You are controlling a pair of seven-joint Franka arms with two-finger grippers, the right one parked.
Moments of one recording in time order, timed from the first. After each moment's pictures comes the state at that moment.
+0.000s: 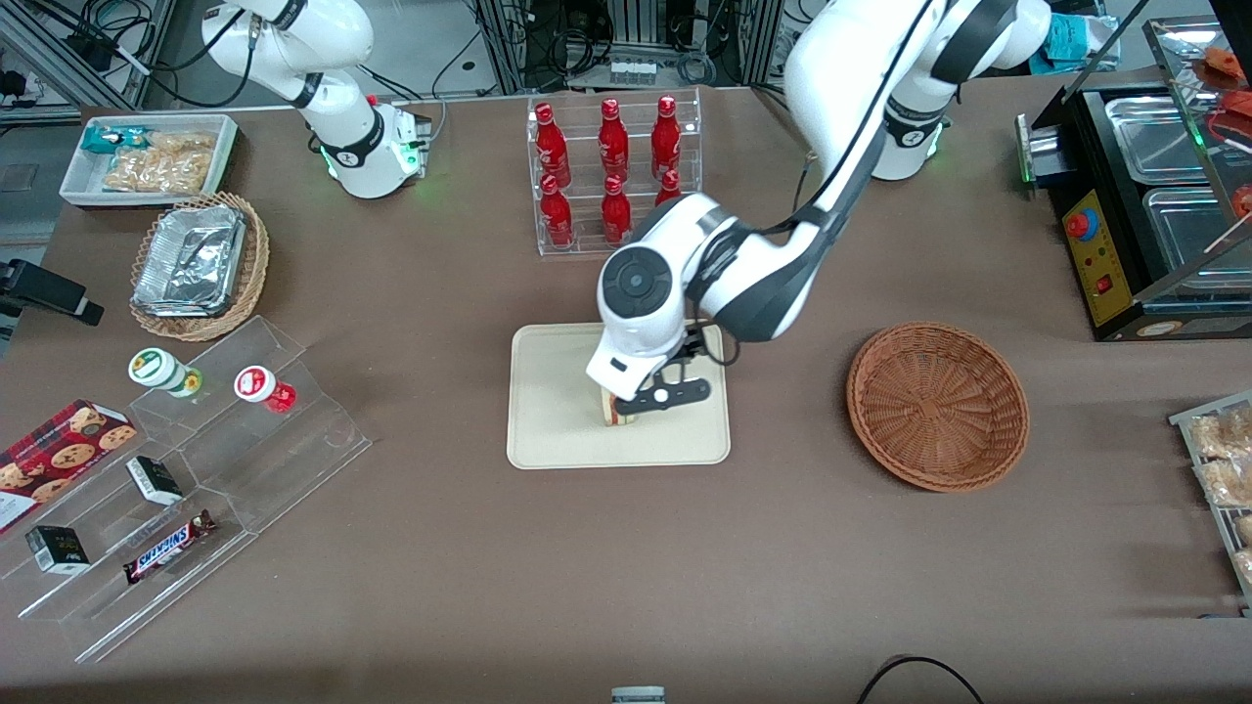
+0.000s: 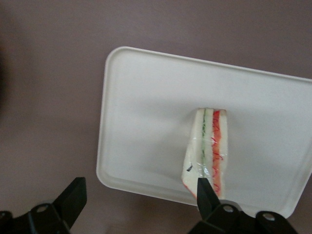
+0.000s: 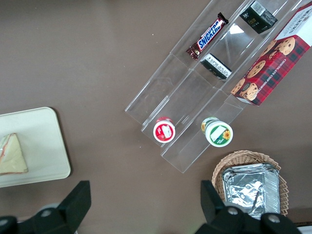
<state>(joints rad) -0.64 0.67 -0.09 -1.22 0.03 1.73 -0.94</state>
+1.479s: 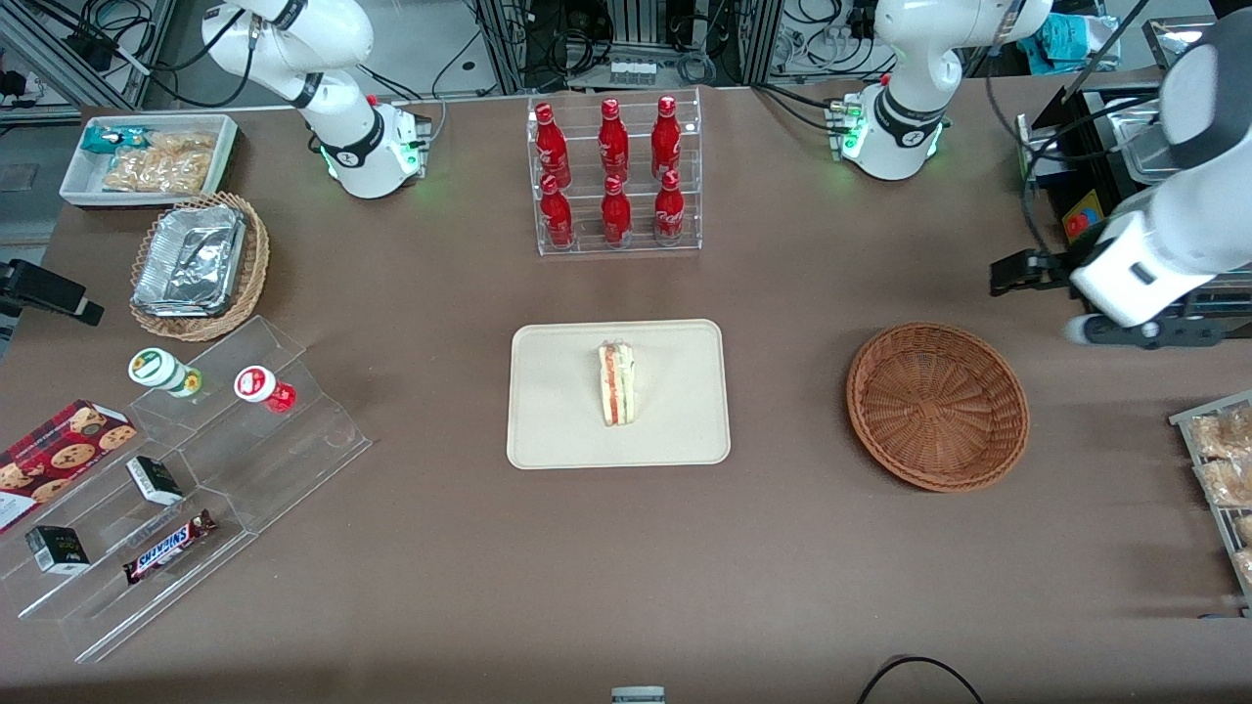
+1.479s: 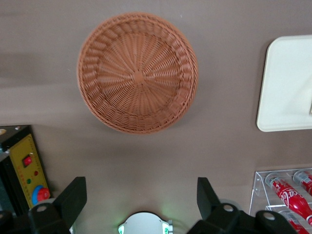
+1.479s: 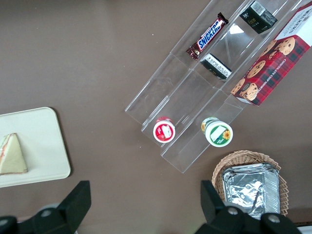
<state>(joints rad) 0.06 0.04 -0.12 -1.62 -0.03 1.48 -0.02</state>
